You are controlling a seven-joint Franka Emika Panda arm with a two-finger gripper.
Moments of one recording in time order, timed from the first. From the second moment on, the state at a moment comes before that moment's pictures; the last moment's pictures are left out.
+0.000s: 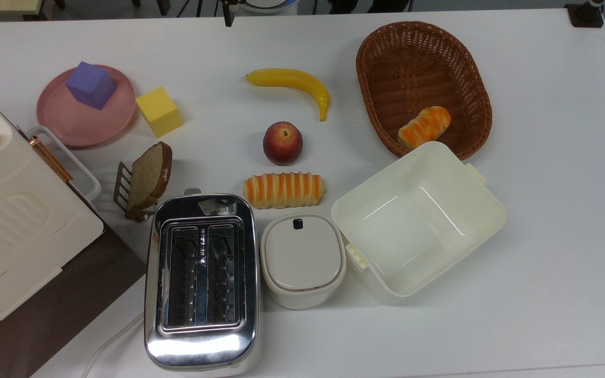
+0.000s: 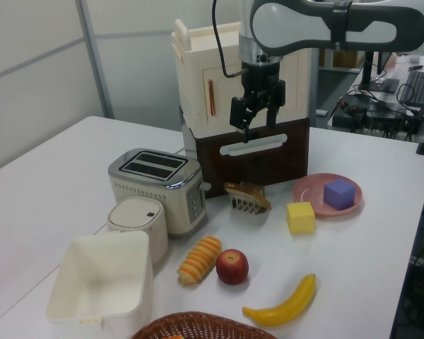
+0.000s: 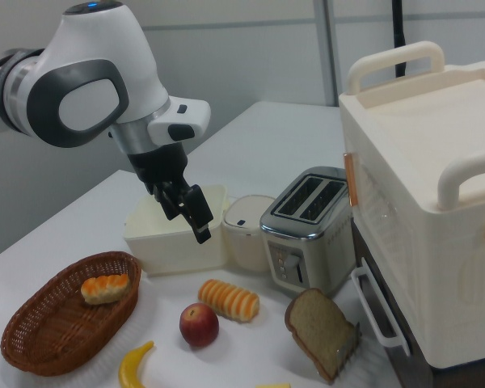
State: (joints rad) arm 0.10 -0.01 -0.19 -1.57 -0.01 1.64 0.13
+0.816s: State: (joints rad) arm 0.09 -0.01 -0.19 -1.57 0.01 1.61 0.10
